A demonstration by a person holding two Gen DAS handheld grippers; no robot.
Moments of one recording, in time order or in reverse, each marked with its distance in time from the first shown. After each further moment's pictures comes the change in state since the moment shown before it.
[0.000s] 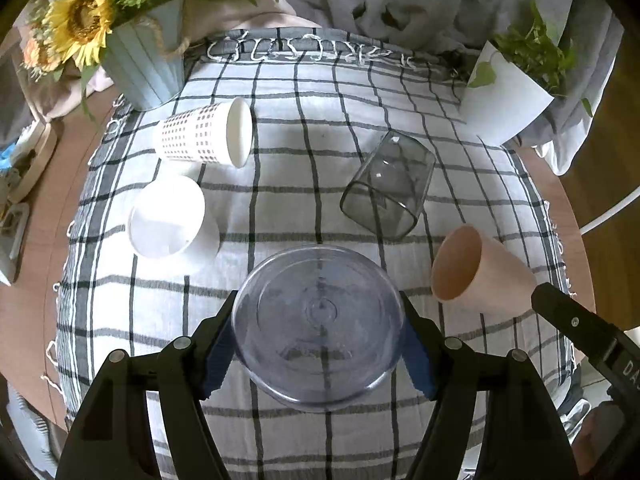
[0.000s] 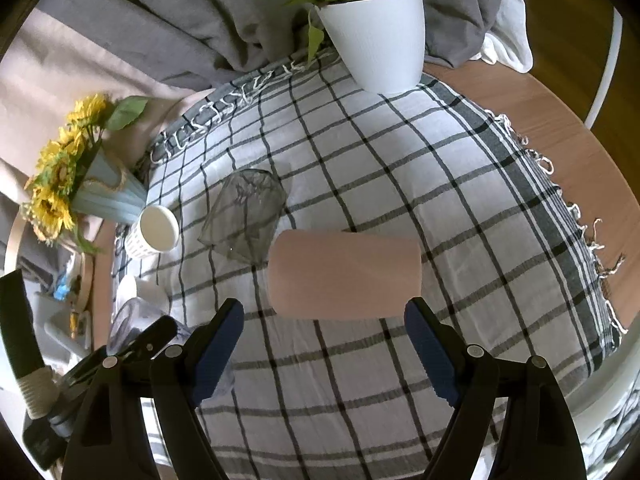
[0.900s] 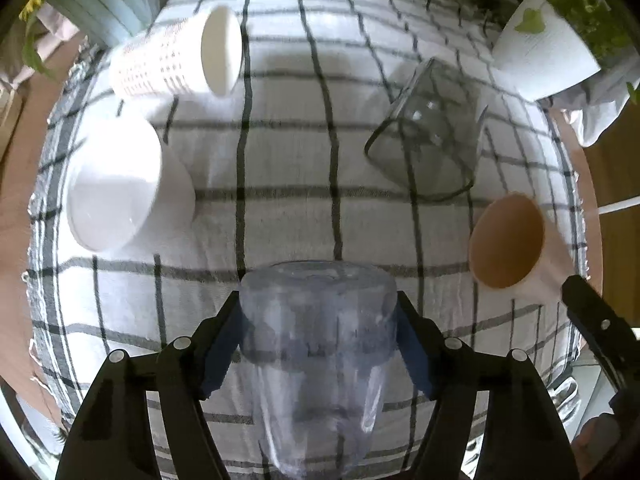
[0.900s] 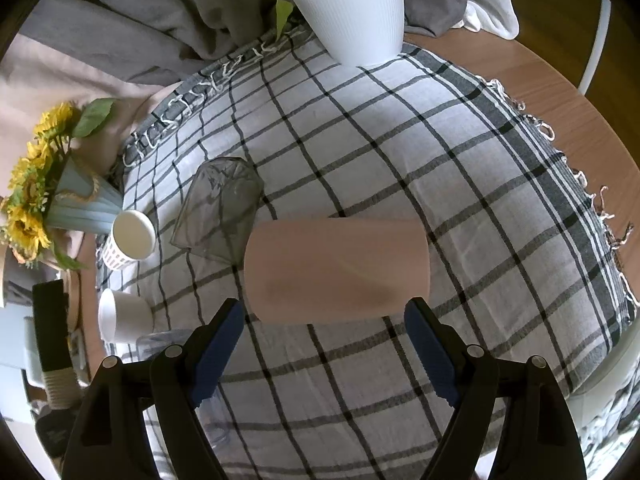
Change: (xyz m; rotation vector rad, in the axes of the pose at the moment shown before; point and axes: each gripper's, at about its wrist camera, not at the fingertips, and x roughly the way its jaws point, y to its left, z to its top) left arm 0.062 0.010 0.014 -0.013 0.250 -0.023; right arm 0.030 -0.004 0.001 0.092 0.052 -0.040
